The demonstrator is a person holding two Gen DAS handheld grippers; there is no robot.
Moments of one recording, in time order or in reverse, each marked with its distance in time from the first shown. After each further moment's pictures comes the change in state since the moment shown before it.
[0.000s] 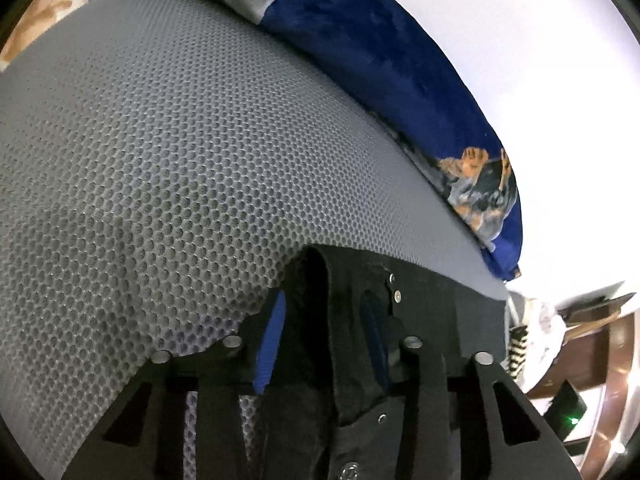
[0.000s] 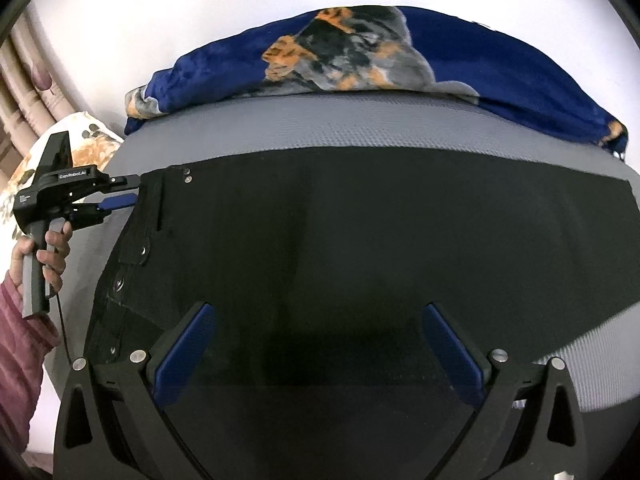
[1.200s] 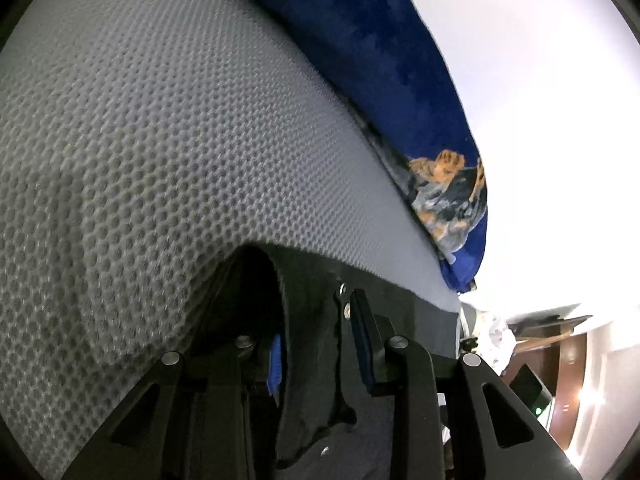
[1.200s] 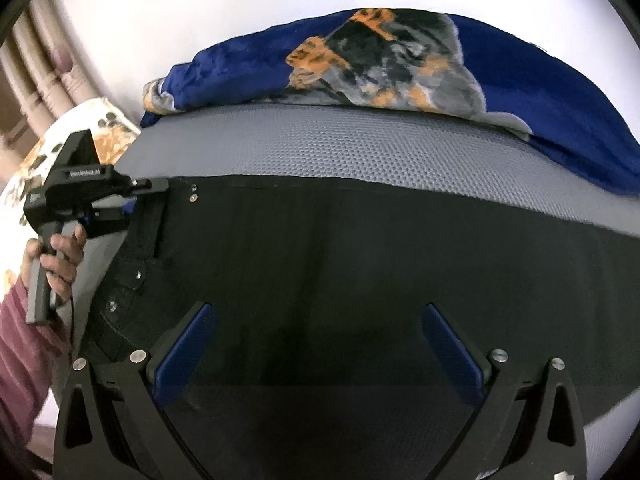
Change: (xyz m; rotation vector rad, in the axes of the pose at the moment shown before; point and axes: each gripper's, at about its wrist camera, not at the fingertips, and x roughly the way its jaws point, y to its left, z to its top) left arm 0.035 -0.009 0.004 -0.085 0.007 -0.188; right arm 0.035 -0.006 0.045 -0.126 0.004 0.078
